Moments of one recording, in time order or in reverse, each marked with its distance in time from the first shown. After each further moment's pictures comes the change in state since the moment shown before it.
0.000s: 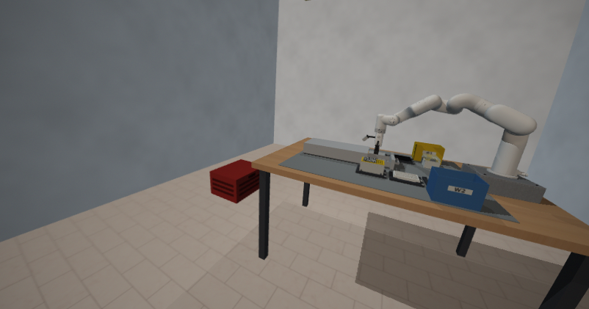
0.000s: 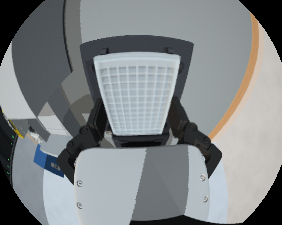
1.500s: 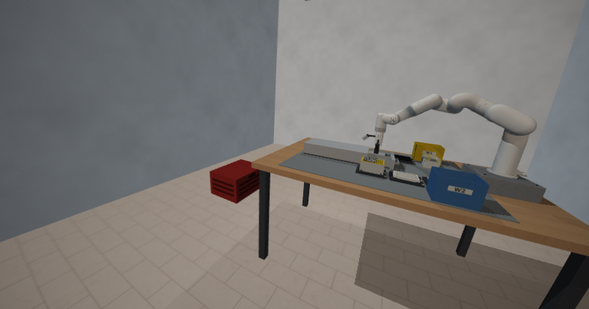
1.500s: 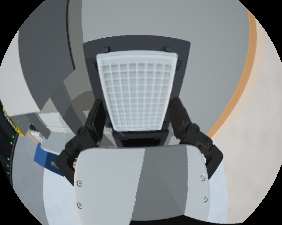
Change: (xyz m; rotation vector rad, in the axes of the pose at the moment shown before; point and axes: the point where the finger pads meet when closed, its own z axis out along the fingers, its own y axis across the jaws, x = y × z) arm 0.000 0.000 -0.008 0.000 0.000 0.000
